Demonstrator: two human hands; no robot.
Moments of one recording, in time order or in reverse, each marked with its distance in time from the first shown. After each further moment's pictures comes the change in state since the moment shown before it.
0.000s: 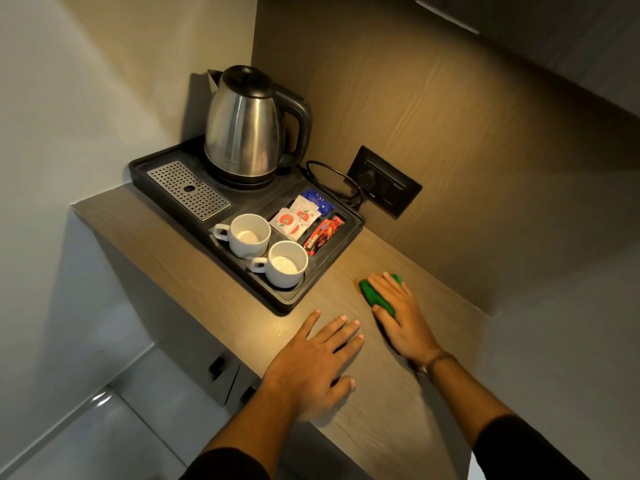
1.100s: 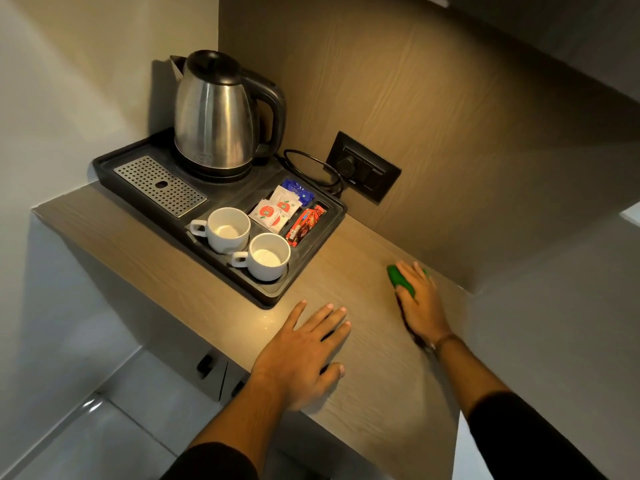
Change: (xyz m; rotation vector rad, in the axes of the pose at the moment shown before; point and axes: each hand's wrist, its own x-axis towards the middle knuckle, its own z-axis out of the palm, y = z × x) left_hand 0.002 -0.004 0.008 -0.010 0.052 0.010; right_hand -0.018 0.031 -0.030 -0.005 0.152 0.377
